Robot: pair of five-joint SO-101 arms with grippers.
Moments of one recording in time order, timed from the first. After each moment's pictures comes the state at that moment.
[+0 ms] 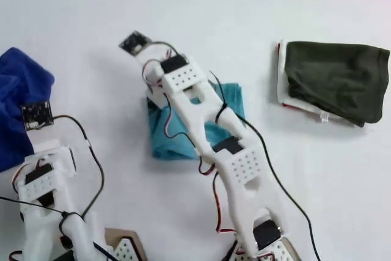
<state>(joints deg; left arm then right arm) -40.5 -38.3 78.0 28.4 -12.8 -34.1 44.2 -38.0 73.8 21.1</state>
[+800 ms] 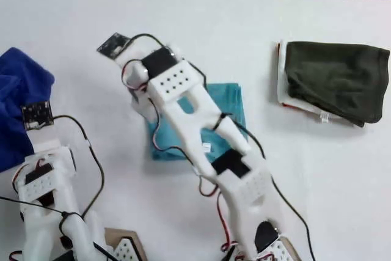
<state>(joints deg) -40.5 -38.3 78.0 28.4 -12.8 -41.2 29.1 -37.7 97.5 16.5</state>
